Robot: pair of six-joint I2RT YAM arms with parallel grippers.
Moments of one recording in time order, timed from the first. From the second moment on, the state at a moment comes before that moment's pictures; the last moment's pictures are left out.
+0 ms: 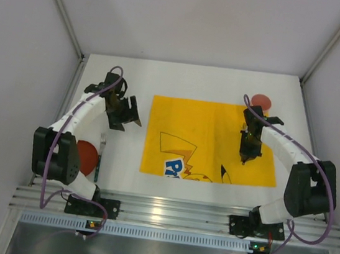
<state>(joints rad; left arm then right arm) -0.16 1.54 1.22 -0.86 0.21 -0.51 0.24 1.49 1.02 -0.92 0.09 0.33</state>
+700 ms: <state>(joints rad) 0.04 1.53 1.19 -1.03 -0.14 -0.40 0.29 1.54 1.21 -1.10 0.21 0.35</state>
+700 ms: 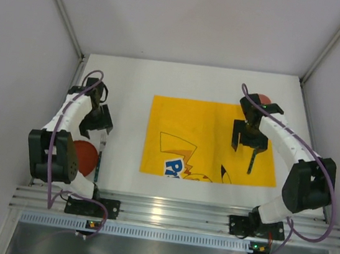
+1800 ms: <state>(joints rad) 0.12 1.82 1.11 -0.98 -0.22 -0.42 0.32 1.61 1.34 -1.12 0.09 0.25</state>
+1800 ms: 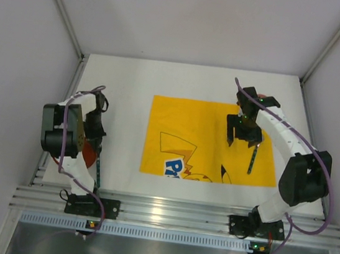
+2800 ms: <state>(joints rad) -0.17 2.36 2.14 -0.99 -0.02 -0.66 0.31 1.61 1.36 -1.11 0.06 0.25</state>
